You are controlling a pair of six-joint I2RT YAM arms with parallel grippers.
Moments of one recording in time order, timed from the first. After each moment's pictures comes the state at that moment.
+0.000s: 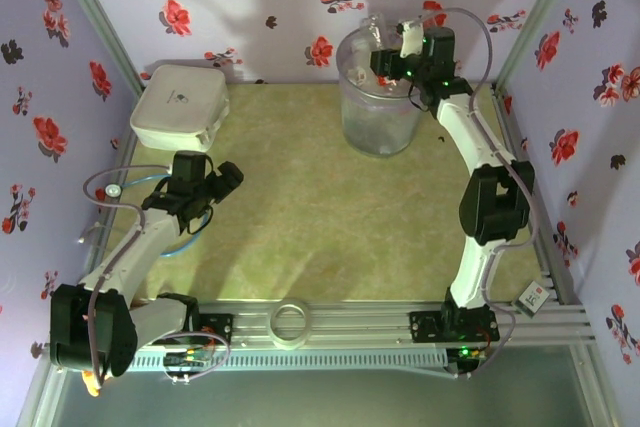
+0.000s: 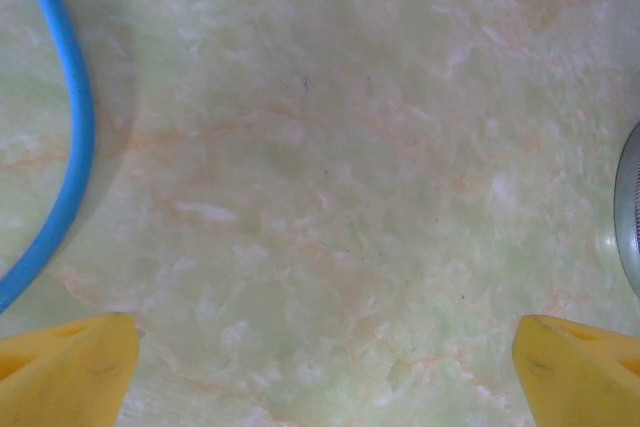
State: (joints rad) left arm -0.24 1.13 0.73 -0.43 0.00 -0.85; right arm 0.19 1.91 1.76 -0.17 -0.34 0.09
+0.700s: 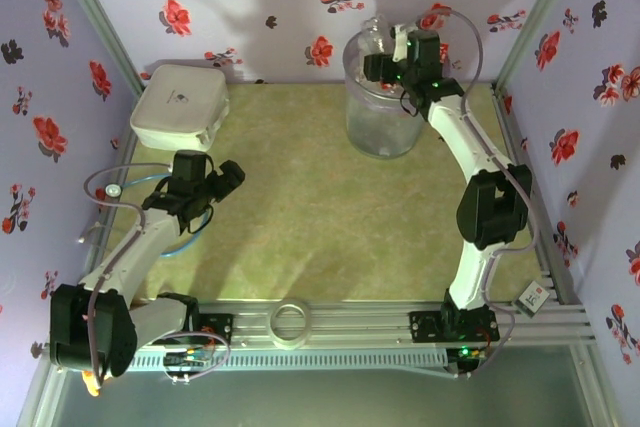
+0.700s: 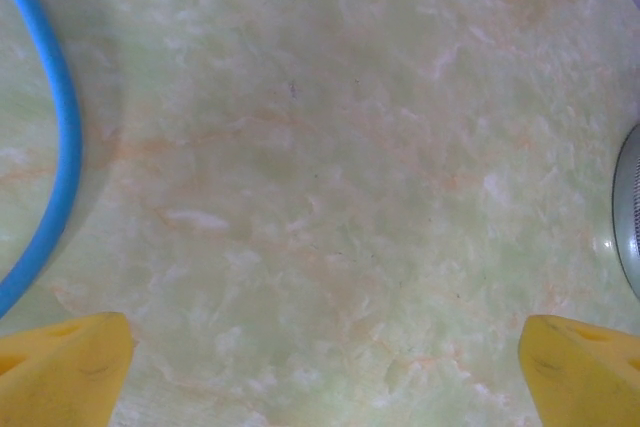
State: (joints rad) left arm -0.24 1.13 0.73 -0.41 0.00 -0.82; right arm 0.26 1.89 1.79 -0.31 -0.11 0.12
